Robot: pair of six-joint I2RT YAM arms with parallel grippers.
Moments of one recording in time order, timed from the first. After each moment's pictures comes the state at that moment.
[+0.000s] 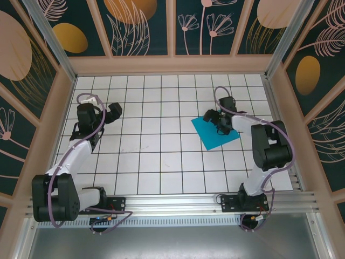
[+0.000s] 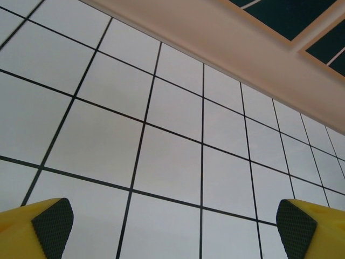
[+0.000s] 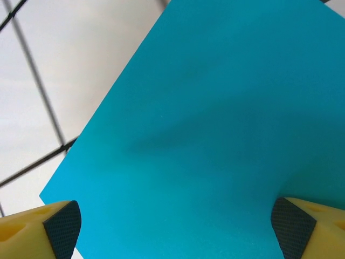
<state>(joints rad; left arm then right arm) 0.01 1.23 0.68 0.07 0.19 -0.48 0.27 1.75 0.96 -0.24 -0.11 0.72</state>
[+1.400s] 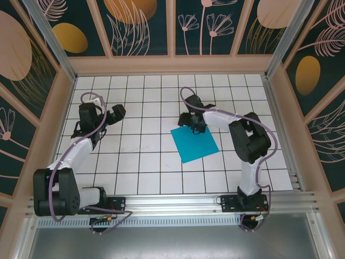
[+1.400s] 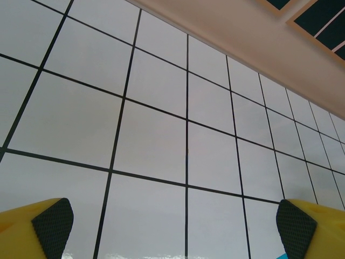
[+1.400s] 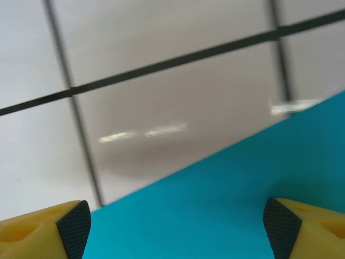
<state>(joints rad) 0.01 1.28 0.68 0.06 0.29 -0.49 0.55 1.93 1.26 -0.50 0.02 0.74</state>
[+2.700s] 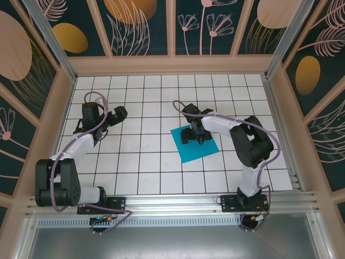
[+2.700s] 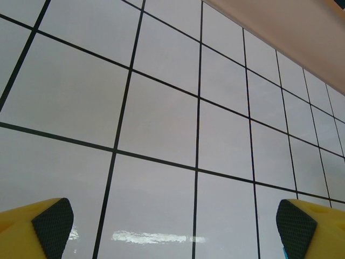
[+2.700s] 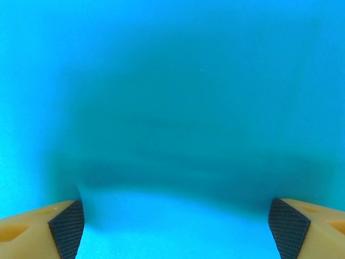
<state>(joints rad) 0.01 1.36 0.71 0.01 0.31 -0.49 0.62 1.88 1.19 -0.70 0.04 0.39</state>
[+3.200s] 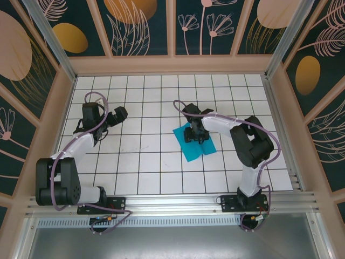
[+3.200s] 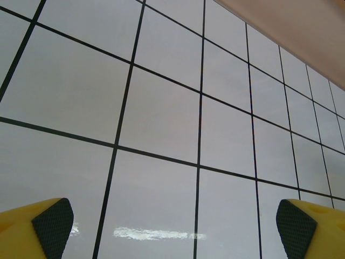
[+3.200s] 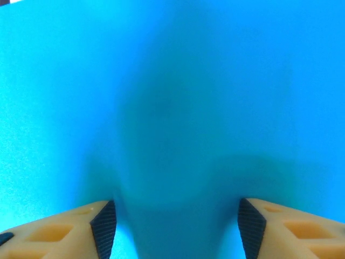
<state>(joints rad) 0.01 1.37 0.71 0.01 0.31 -0.49 0.62 1.88 1.19 -0.68 0.05 0.42</state>
